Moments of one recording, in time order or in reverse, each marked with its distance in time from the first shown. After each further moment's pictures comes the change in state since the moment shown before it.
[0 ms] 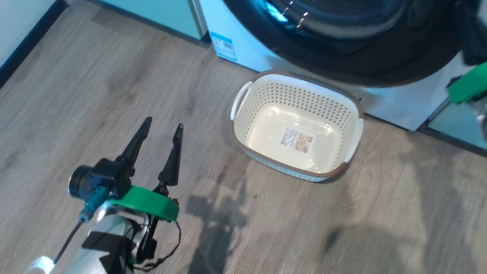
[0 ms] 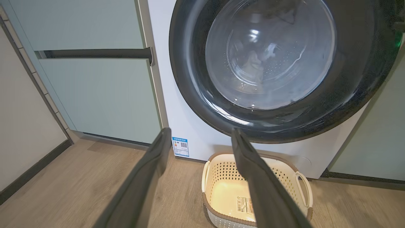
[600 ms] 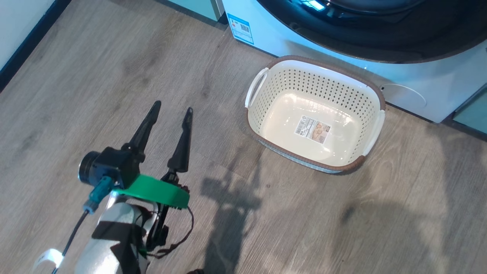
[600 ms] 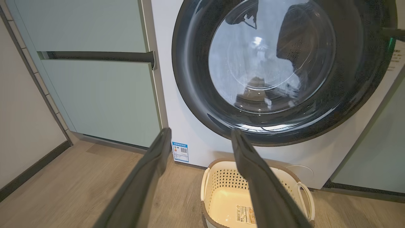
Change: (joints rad) left arm -0.044 -0.109 0.070 0.002 0.064 -0.086 -0.001; right arm -0.175 -0.052 -0.008 0.125 -0.039 0.001 -0.007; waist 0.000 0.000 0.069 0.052
